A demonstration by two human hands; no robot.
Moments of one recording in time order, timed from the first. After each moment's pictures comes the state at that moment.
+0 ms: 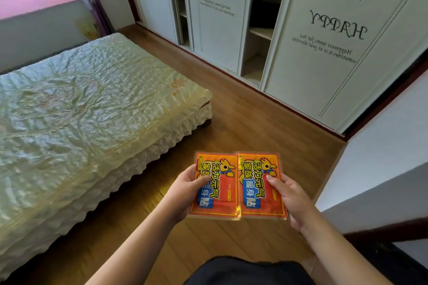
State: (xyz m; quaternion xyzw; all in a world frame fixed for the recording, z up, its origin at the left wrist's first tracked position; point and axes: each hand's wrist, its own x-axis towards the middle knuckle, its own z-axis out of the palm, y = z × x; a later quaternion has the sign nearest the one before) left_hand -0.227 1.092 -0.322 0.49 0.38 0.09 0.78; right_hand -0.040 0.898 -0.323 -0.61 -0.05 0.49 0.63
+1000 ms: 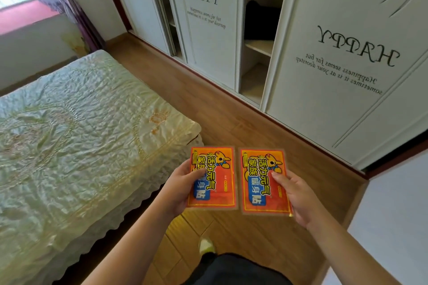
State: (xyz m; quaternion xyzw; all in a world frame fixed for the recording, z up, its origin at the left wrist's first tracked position) left_hand 0.123 1.294 -0.303 0.43 0.40 0.12 0.80; right_hand 0.319 1.092 -0.325 -0.61 -0.04 0.50 0.62
